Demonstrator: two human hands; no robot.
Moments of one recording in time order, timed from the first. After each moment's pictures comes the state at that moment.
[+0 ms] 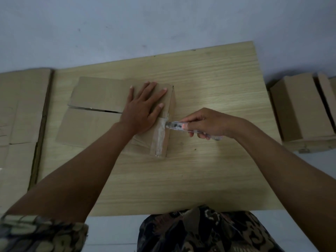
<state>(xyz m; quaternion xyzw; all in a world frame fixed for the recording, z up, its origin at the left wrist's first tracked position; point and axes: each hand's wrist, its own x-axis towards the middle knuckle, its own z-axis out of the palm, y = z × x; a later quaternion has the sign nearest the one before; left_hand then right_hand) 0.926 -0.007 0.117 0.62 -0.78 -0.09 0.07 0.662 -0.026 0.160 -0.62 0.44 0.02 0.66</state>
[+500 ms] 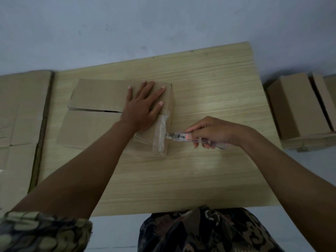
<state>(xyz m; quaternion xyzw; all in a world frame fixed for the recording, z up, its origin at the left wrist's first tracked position) 0.923 -0.007 0.123 0.64 -0.76 -0.10 0.05 0.648 -0.001 0.160 -0.56 0.44 0.03 0.70</state>
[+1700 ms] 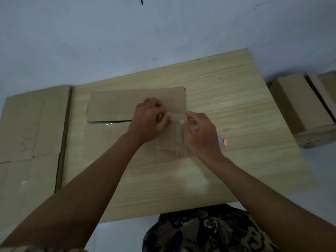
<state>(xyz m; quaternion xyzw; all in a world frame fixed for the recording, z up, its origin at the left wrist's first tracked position) 0.955 0.042 0.158 0.55 -0.80 -0.08 0.23 0.762 0.085 0.152 -0.60 0.61 -0.40 0.32</state>
